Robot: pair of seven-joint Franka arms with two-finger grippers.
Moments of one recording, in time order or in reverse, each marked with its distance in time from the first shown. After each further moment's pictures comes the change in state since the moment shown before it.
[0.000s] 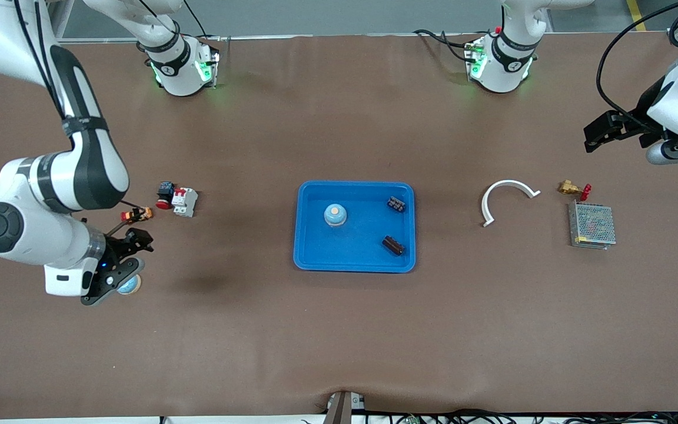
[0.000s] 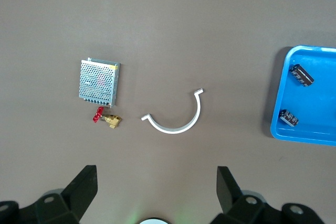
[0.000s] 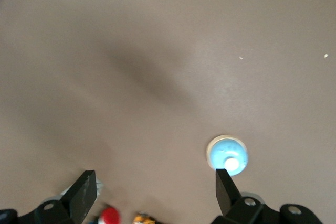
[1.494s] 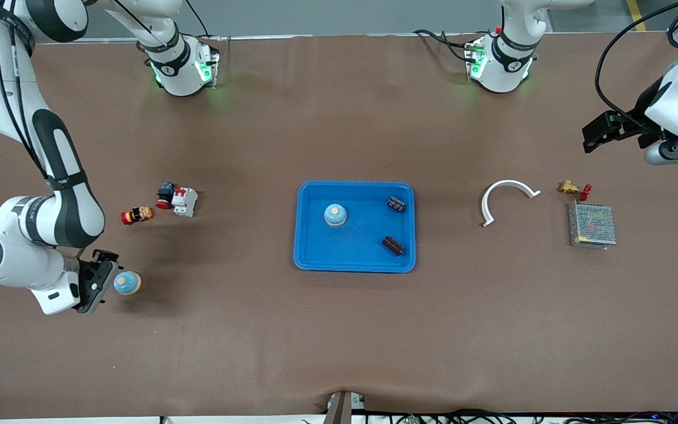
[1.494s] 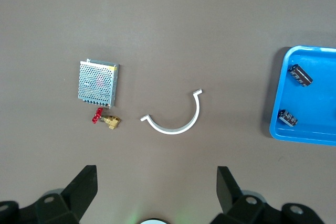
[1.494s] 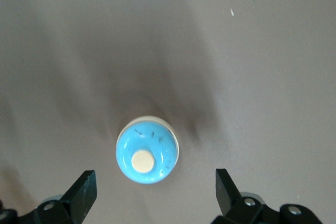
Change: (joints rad) left arm -0.005 0.003 0.000 0.003 0.000 0.002 0.000; right arm -0.172 0.200 -0.004 -0.001 -0.019 0.235 -0.579
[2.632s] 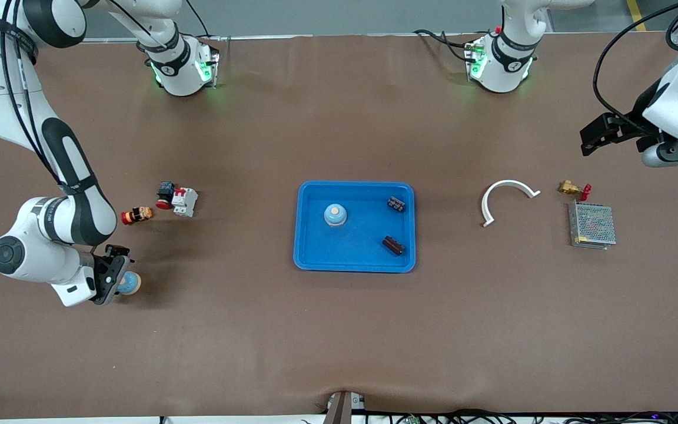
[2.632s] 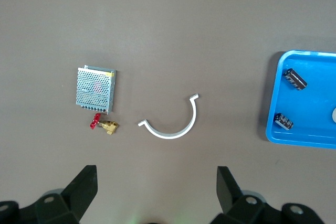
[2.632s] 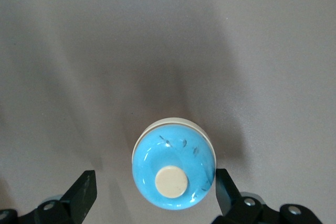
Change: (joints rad) left arm -0.010 0.023 -0.001 0.036 0.000 0.004 0.000; right arm -0.013 0.028 0.009 -0.088 0.000 0.085 -0.017
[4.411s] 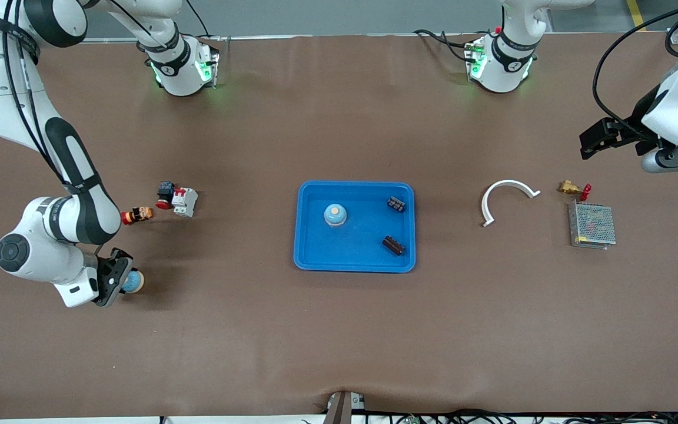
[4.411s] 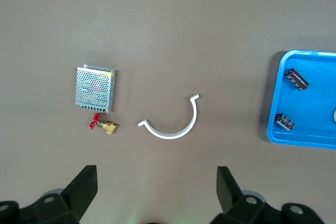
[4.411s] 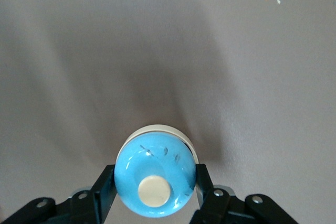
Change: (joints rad) left arm 0.001 0.013 0.001 0.003 0.000 -0.001 0.000; right arm 0.010 -0.001 0.014 -0.007 0.001 0.037 0.056
